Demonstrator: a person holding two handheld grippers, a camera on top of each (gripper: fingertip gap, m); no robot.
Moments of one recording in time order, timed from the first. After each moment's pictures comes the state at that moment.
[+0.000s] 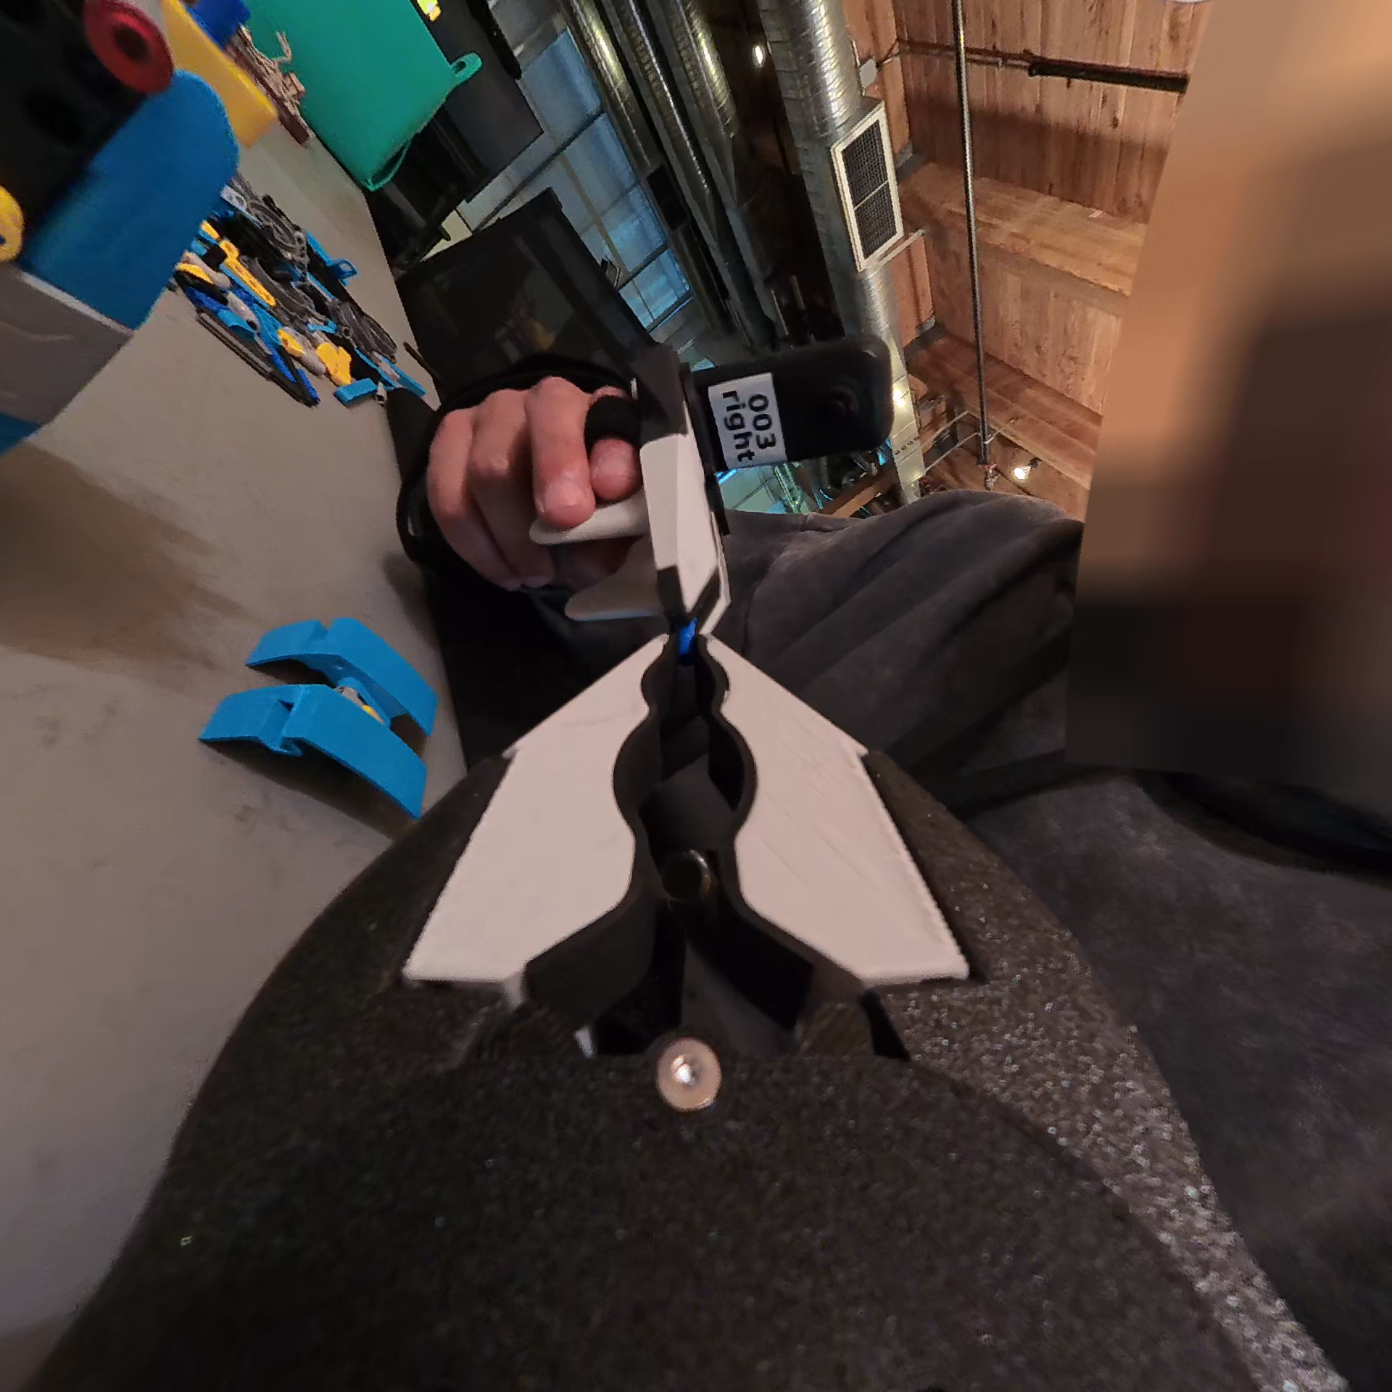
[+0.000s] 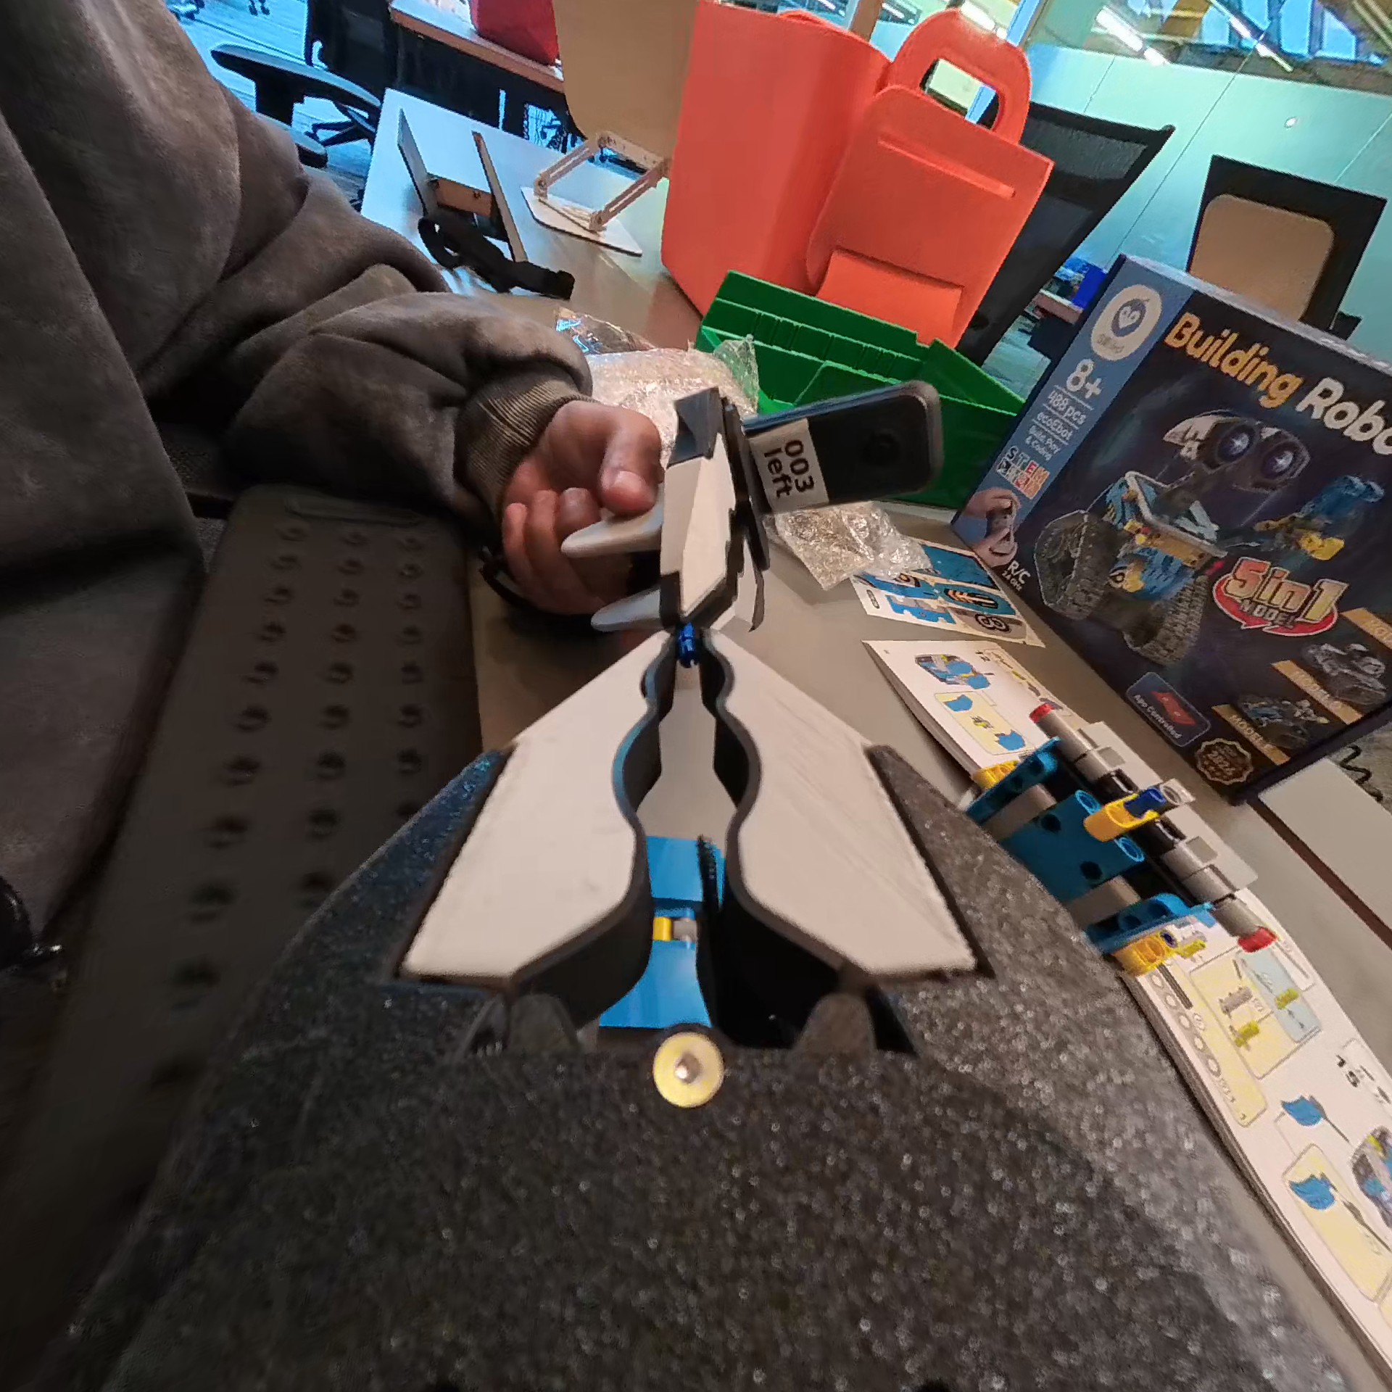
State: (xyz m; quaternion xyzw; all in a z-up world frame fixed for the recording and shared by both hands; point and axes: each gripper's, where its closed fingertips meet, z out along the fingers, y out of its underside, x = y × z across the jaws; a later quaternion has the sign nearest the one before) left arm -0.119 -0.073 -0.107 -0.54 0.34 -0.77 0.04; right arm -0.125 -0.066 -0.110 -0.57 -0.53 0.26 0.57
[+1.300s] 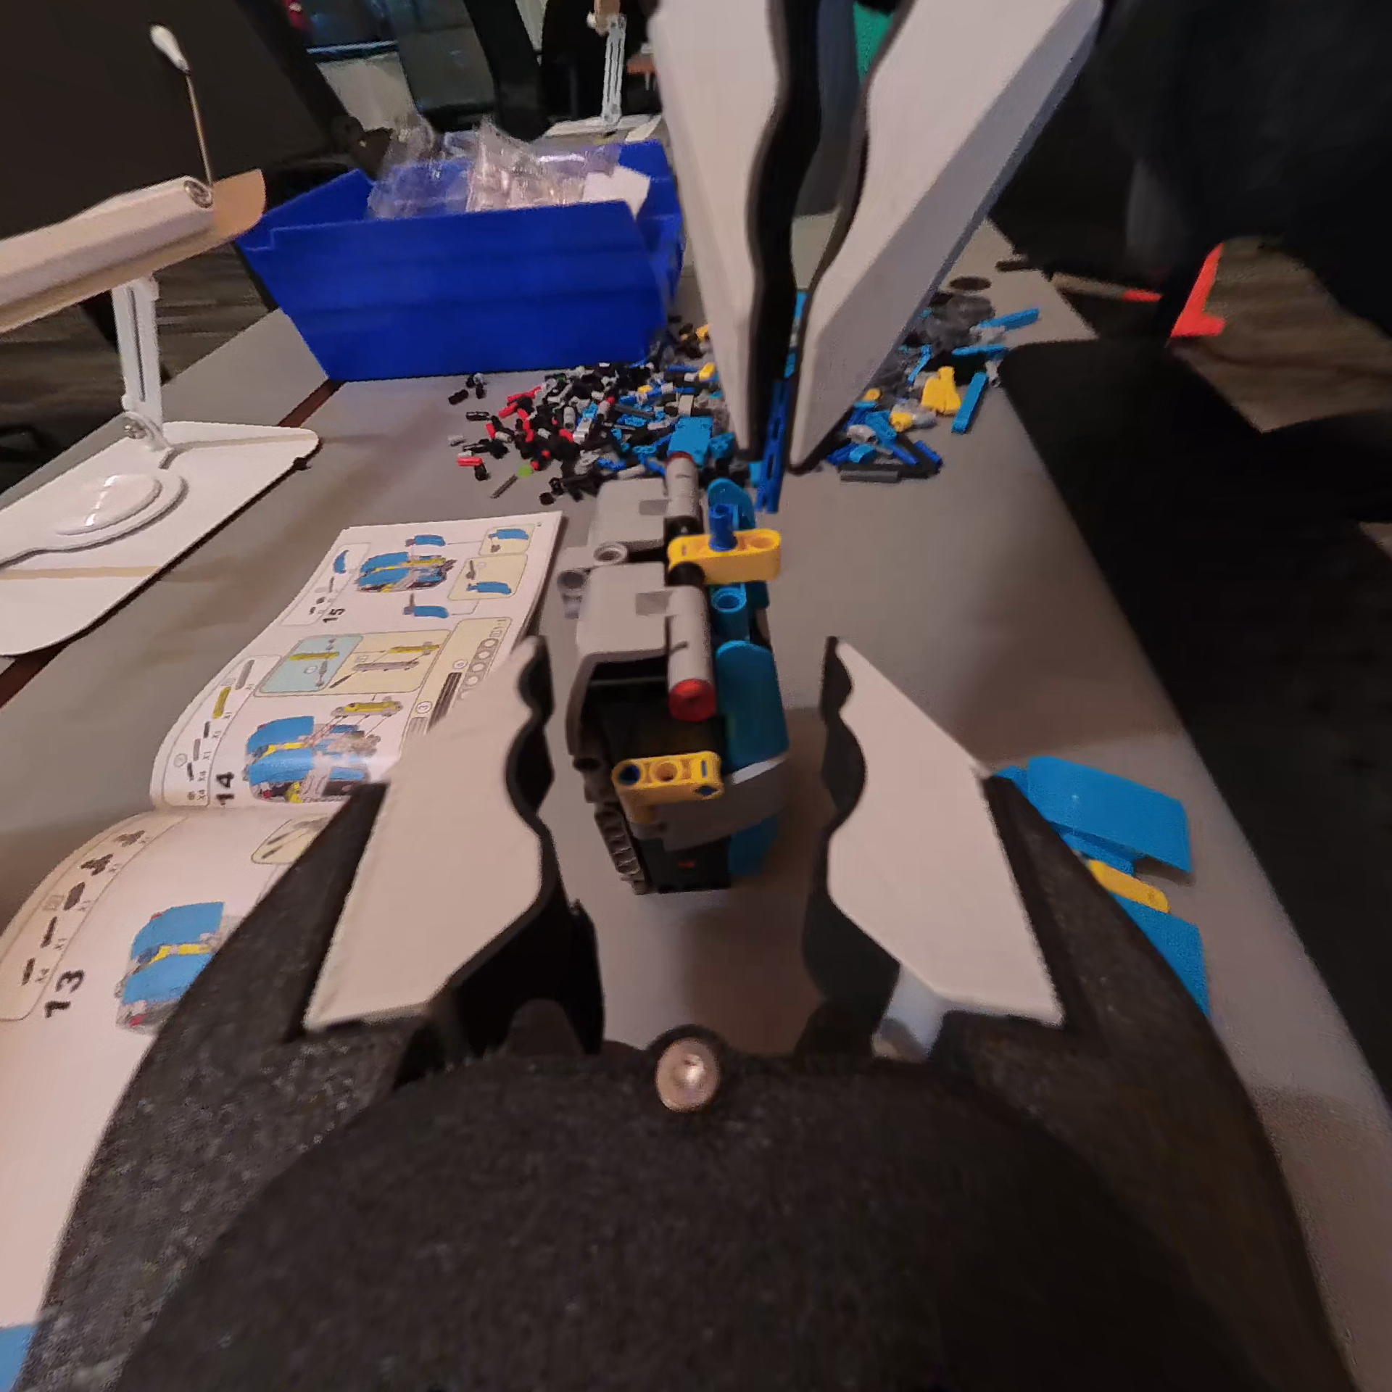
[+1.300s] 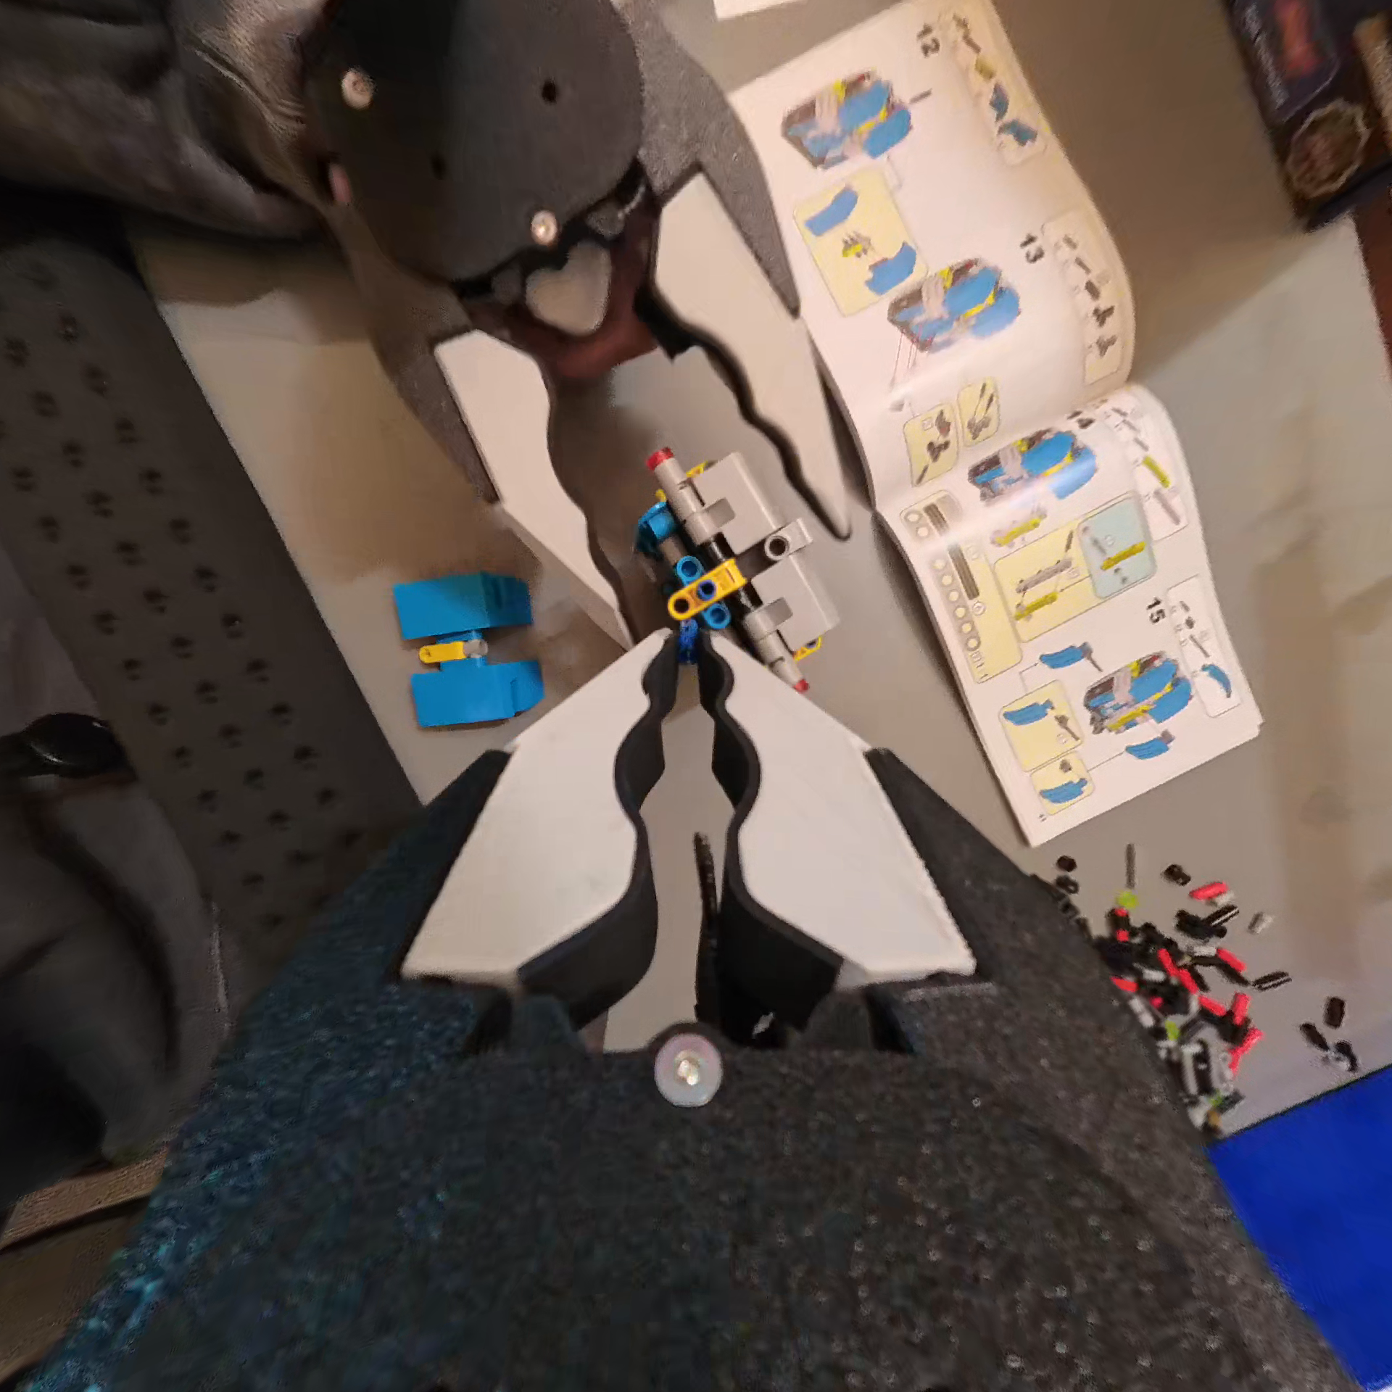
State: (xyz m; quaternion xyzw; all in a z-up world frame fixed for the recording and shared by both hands) left arm -0.040 0.054 -0.146 -0.57 0.57 -0.39 0.45; right arm -0.046 0.037 -0.101 -0.82 -0.52 0.11 0.20
